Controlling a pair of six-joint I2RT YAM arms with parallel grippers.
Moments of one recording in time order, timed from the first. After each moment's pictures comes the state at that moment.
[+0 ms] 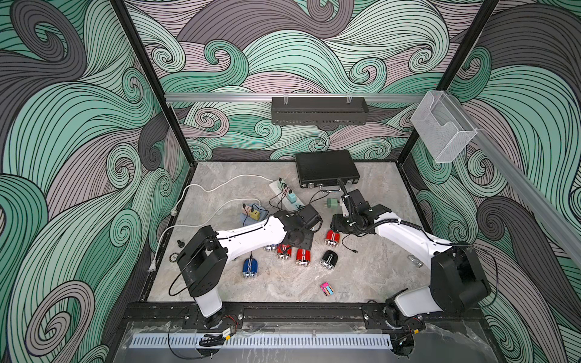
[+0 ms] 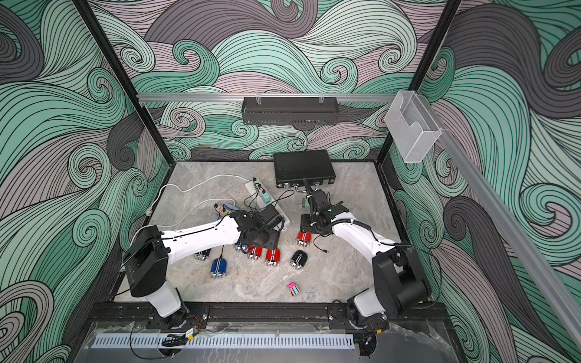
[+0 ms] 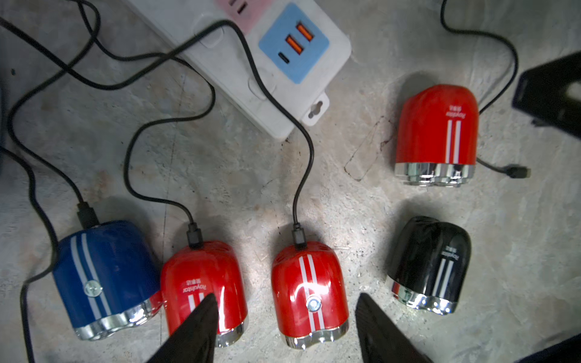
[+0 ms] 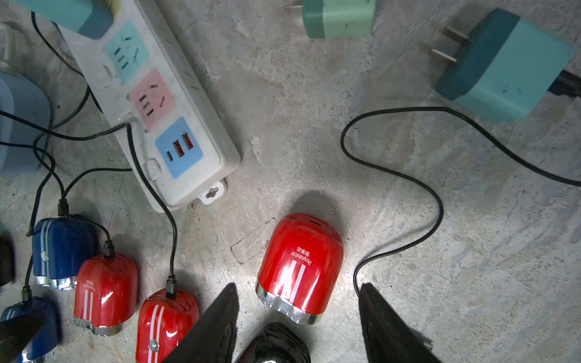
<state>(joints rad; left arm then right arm) -0.95 1.72 1.25 -0.76 -0.15 -0.67 0.46 1.47 0.96 -0.61 -0.06 0.46</state>
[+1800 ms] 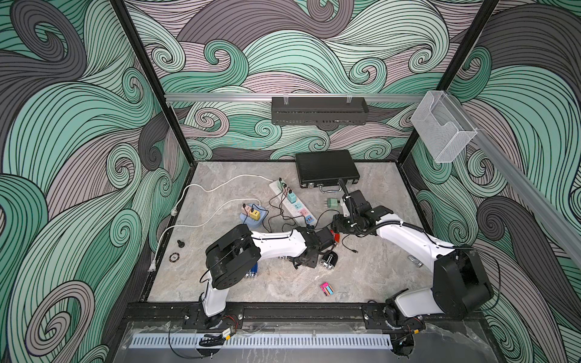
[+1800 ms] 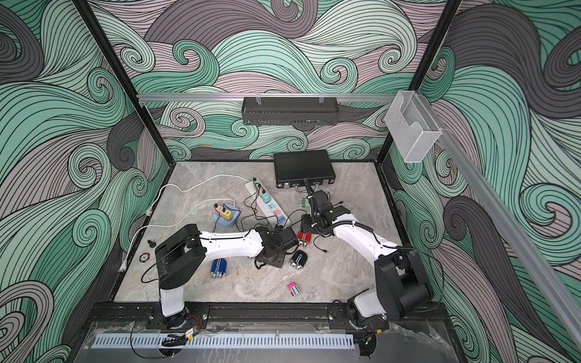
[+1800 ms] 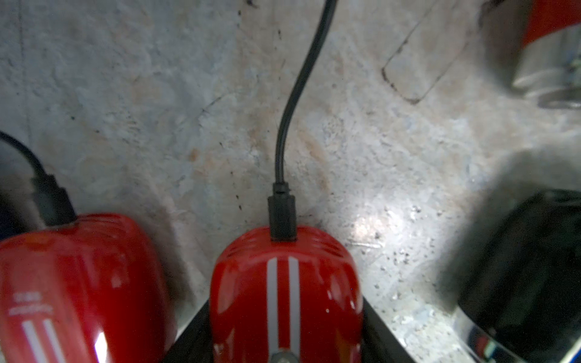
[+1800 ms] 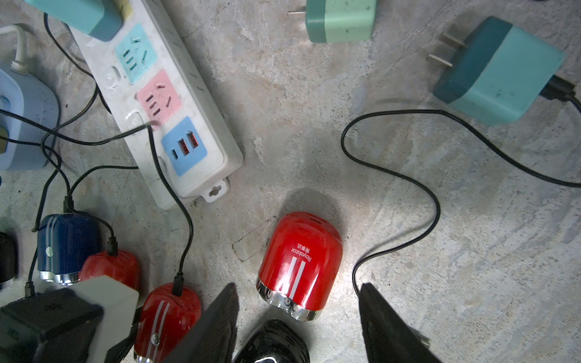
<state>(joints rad) -1.08 1.92 1.25 -0.75 -0.20 -0.80 0.46 1.44 0.94 -0.60 -0.06 0.45</state>
